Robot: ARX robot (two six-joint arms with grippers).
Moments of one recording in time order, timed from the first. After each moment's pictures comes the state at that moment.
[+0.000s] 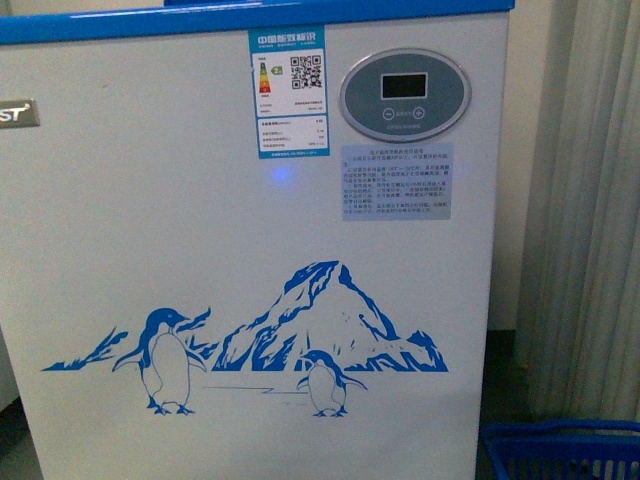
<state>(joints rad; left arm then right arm) 0.00 0.00 0.01 0.00 0.00 0.00 0.00 0.00 0.02 0.00 0.00 0.00</state>
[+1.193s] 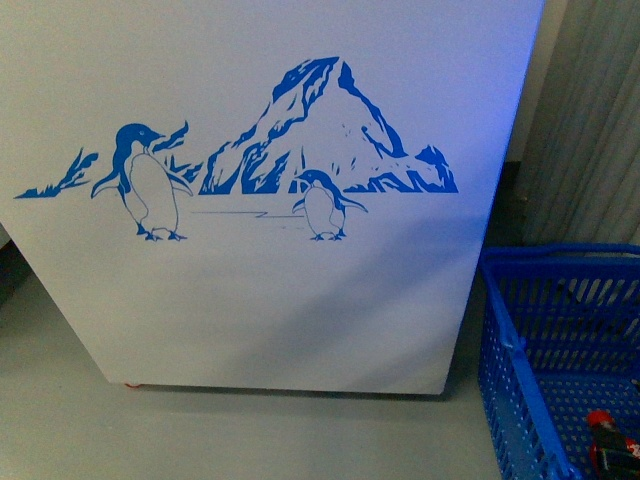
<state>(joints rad) 0.00 0.00 0.01 0.00 0.00 0.00 -0.30 2.73 1.07 0.49 0.05 -0.01</state>
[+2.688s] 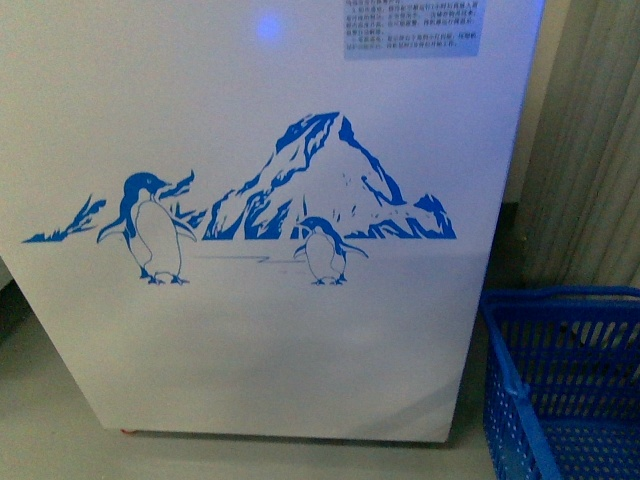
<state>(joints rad) 0.00 0.00 0.01 0.00 0.00 0.00 -0.29 1.81 0.59 0.39 -0.14 0.02</state>
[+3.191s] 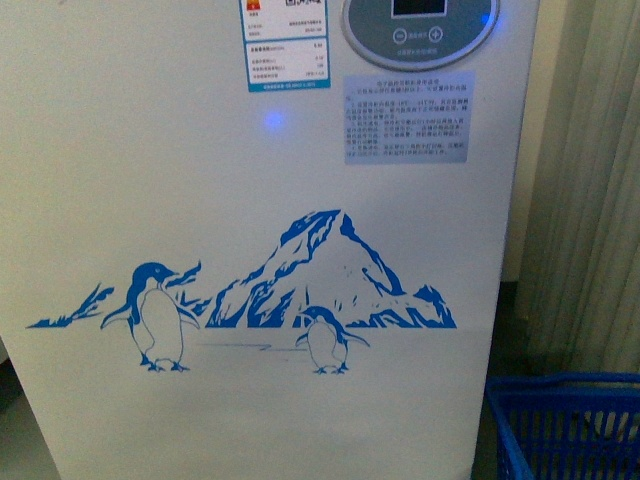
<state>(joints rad) 0.00 0.00 0.01 0.00 0.00 0.00 -0.15 0.69 0.79 -0.11 -0.11 0.12</state>
